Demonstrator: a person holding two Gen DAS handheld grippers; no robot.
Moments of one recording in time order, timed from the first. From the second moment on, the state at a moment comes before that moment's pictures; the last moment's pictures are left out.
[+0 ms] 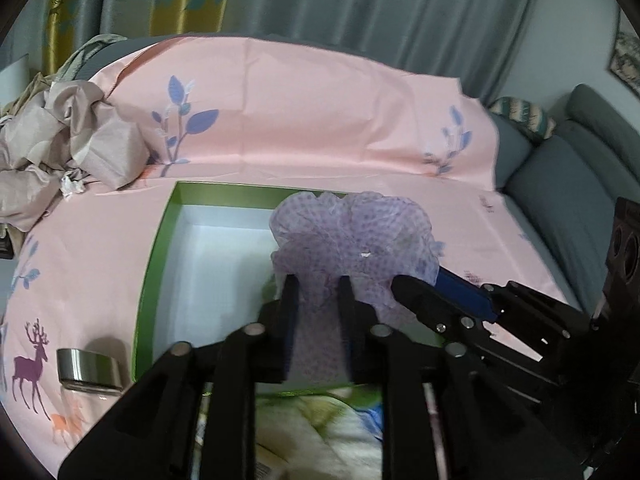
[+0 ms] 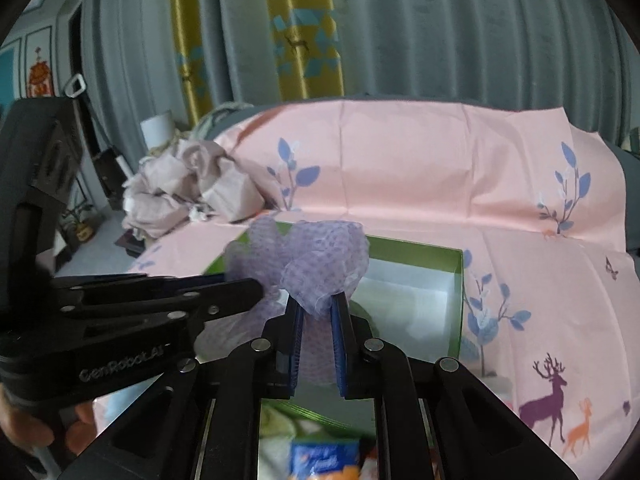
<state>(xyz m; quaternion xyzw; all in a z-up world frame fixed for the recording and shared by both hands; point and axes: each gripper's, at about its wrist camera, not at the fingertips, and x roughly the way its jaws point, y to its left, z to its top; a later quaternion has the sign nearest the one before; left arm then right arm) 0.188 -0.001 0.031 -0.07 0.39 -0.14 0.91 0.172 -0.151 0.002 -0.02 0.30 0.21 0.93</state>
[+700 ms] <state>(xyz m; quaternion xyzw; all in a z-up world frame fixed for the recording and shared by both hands) 0.127 0.006 0.064 -0.01 0.30 -0.07 0.95 0.113 -0.180 0.012 -0.01 0.28 0.18 0.94</state>
